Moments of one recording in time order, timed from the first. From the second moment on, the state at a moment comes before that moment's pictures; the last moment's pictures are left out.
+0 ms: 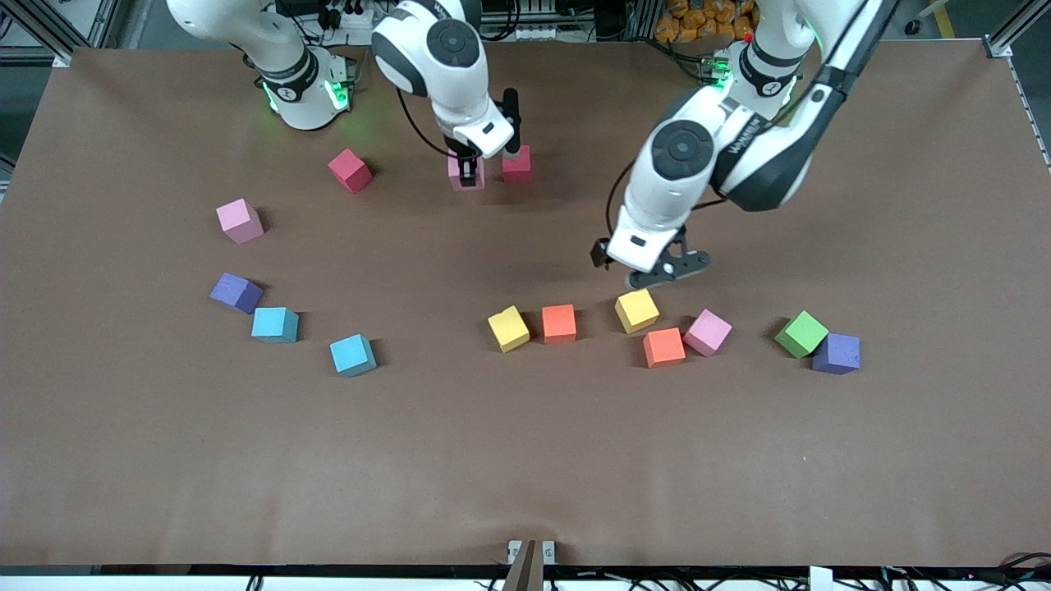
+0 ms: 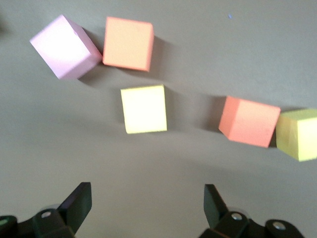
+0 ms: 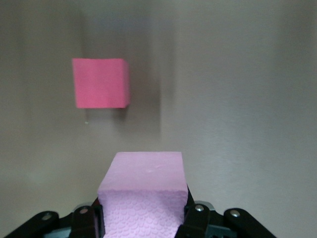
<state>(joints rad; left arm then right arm) -0.13 0.29 -0.49 -1.89 0.11 2.11 -0.98 0.93 0.07 0.05 -2.26 0.05 2.22 -0.65</state>
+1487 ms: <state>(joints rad) -0.04 0.59 -0.49 -1.81 0.13 2.21 -0.98 0.99 0.21 0.06 -2.39 0.09 2.48 -0.64</state>
